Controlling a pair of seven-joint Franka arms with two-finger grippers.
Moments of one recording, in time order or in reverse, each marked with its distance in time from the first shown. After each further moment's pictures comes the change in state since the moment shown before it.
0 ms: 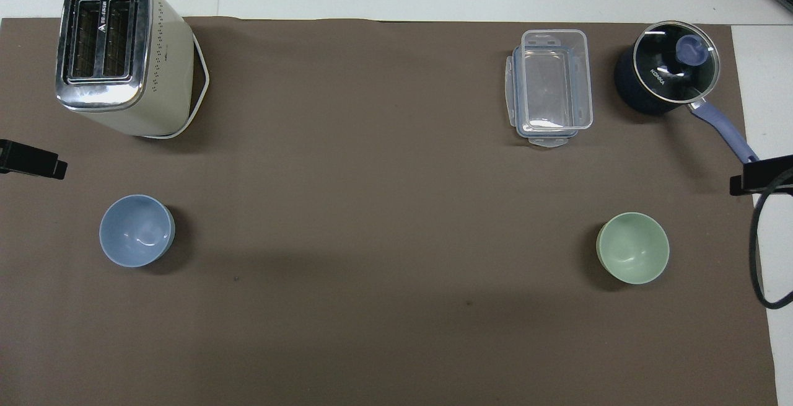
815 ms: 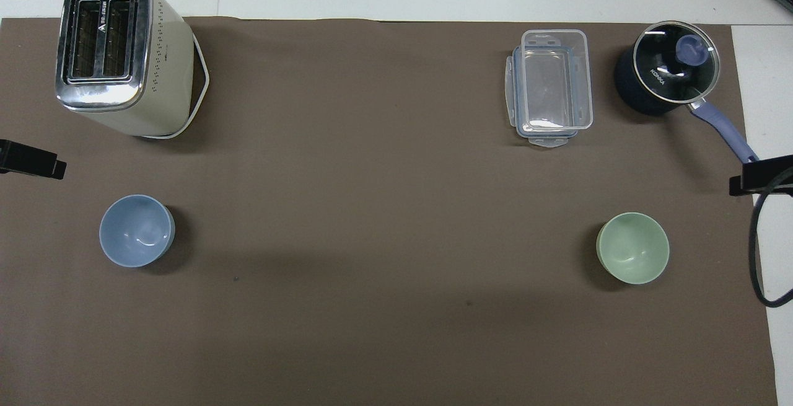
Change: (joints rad) left arm 0.000 0.000 0.002 0.000 0.000 0.001 0.000; right arm -0.005 0.002 0.000 -0.003 0.004 0.000 0.009
